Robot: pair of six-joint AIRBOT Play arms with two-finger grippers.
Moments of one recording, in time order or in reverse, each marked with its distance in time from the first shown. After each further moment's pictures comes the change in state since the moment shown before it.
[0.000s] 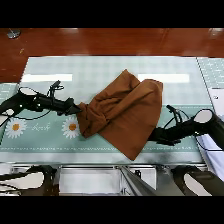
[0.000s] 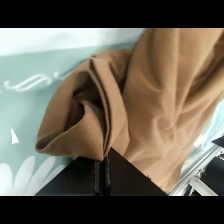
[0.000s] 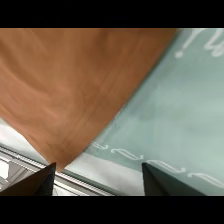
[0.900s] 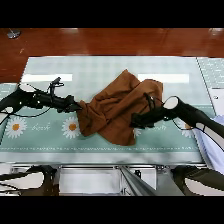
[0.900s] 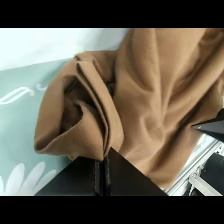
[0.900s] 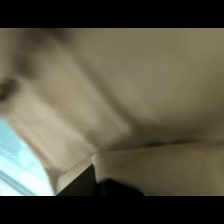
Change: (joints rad) left arm -0.005 0.004 0.049 -0.005 -0.027 0.018; right arm 0.289 -0.356 0.302 0.225 -0.286 -0.018
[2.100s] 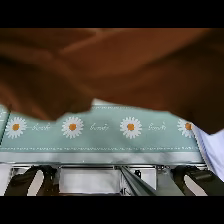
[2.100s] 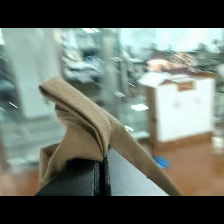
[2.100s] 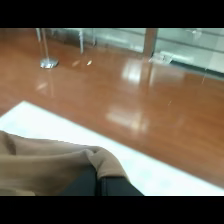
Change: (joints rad) left arm 0.165 0.871 0.803 0.237 0.280 -0.063; right arm -0.185 0.499 1.338 -0.420 0.511 0.016
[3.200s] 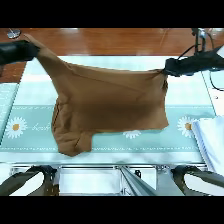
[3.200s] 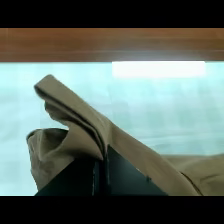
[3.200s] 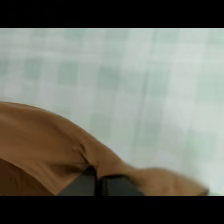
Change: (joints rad) left arm -0.166 -0.539 -0.435 0.184 0.109 -0.109; right arm -0.129 -0.492 -0.733 0.094 -0.400 0.017
